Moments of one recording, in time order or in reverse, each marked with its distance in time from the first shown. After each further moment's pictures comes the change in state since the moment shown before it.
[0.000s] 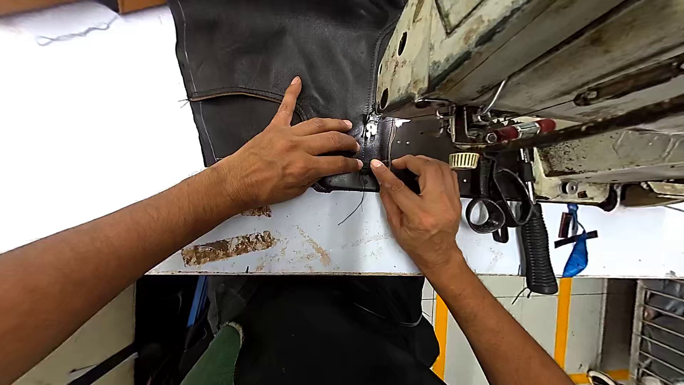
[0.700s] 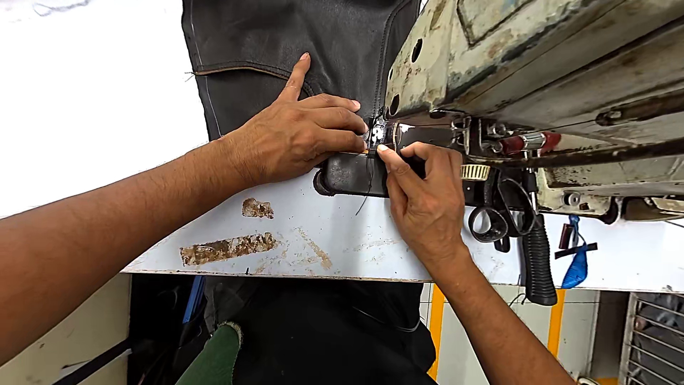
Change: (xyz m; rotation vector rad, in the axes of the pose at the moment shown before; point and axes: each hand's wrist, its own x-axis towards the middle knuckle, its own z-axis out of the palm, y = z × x) left_hand 0.016 -0.022 -0.007 -0.025 0.024 -0.049; right_hand 0.019 0.005 0.003 -0.032 -0.090 0.067
